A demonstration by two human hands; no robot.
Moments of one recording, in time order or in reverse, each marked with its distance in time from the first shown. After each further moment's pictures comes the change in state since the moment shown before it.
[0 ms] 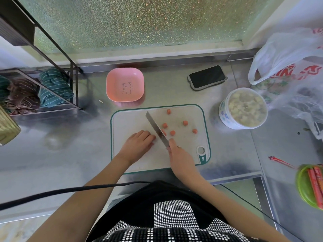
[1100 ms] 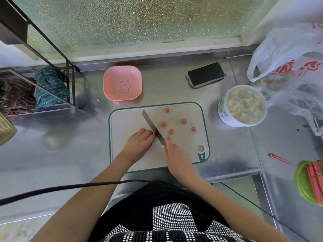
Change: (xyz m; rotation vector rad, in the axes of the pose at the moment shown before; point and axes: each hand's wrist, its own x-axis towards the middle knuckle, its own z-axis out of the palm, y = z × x) left_hand 0.005 0.006 0.005 -0.014 0.007 0.024; right_hand 0.002 -0.007 0.005 -0.111 -0.036 -0.014
